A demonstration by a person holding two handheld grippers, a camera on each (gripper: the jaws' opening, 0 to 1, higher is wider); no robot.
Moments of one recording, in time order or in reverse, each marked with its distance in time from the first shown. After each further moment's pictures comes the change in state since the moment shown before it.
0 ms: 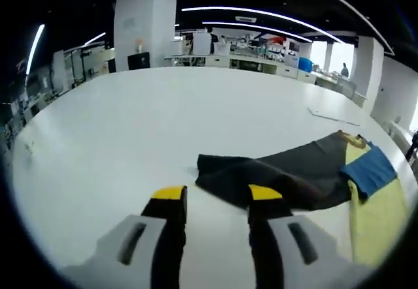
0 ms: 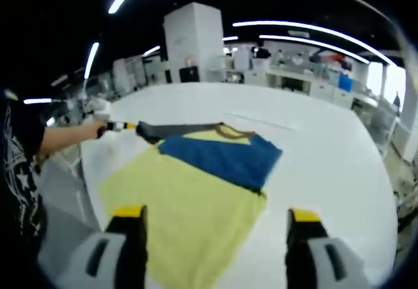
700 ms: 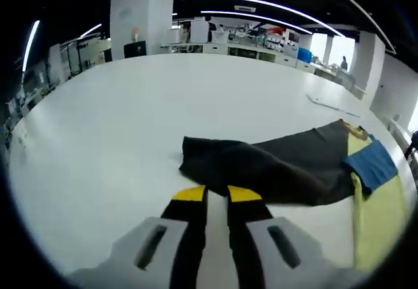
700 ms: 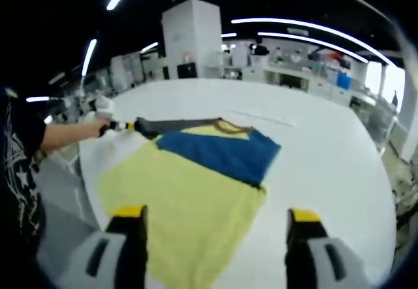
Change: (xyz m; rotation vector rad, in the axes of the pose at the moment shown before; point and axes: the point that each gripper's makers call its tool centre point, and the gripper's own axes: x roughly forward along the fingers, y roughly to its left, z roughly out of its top) left arm 0.022 -0.003 -0.021 -0.008 0.067 -0.010; right arm -0.001 0.004 -0.006 0.005 0.012 -0.015
